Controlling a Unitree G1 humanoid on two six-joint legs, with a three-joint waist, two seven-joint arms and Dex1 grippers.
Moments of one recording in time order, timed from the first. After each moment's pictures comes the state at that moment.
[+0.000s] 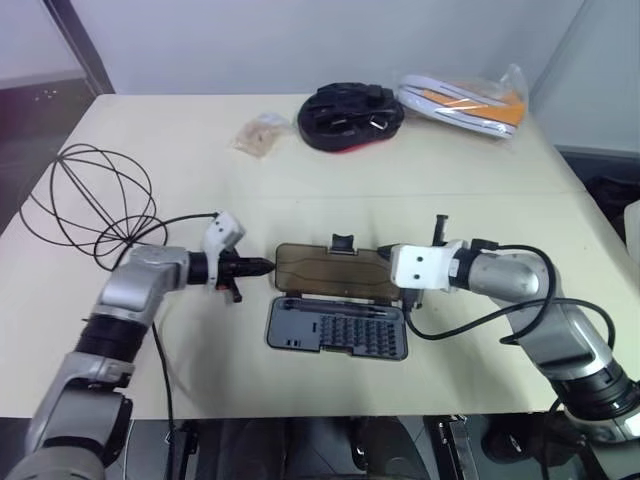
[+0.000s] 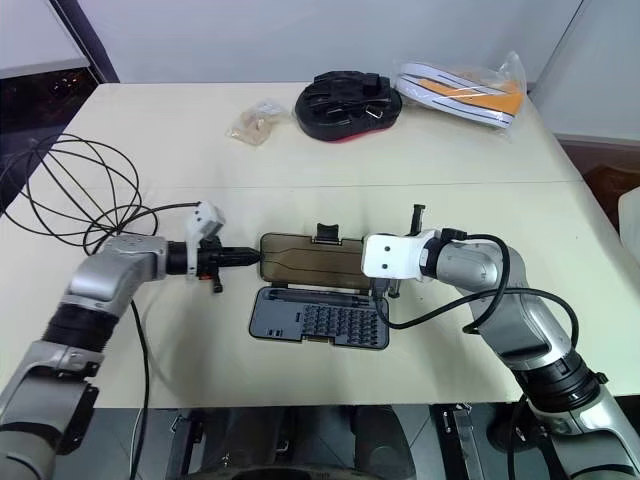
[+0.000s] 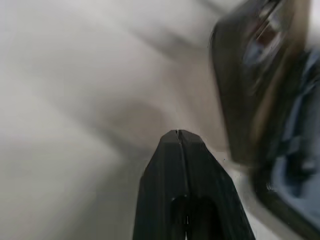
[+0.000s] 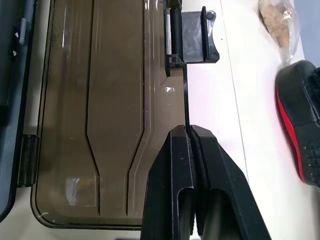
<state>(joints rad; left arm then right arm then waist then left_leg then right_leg) -0.58 0.60 -0.18 0.31 -0.34 0.51 -1.08 -0.37 -0.76 0.21 -0.40 -0.27 0.25 0.87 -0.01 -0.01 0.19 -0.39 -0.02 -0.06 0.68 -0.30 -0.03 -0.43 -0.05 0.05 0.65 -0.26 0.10</state>
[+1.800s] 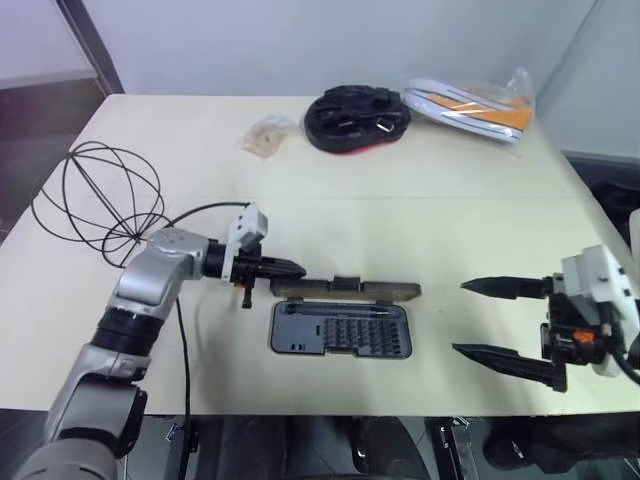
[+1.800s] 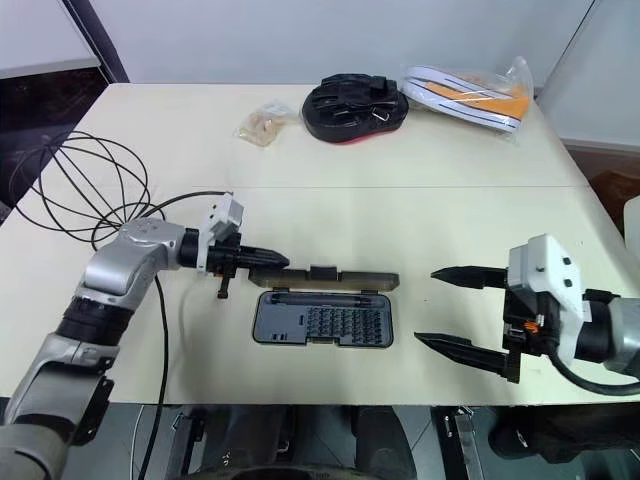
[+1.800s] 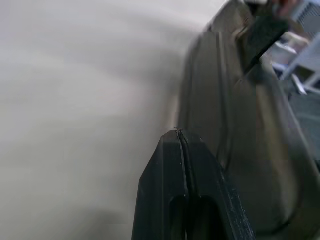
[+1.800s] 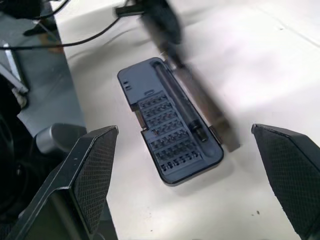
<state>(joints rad) -0.56 0.63 -0.18 0.08 -0.36 0.50 -1.37 0.17 -0.93 -0.72 -0.74 0.80 0.90 1.18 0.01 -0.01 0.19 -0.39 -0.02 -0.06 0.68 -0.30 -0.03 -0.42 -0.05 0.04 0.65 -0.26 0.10</state>
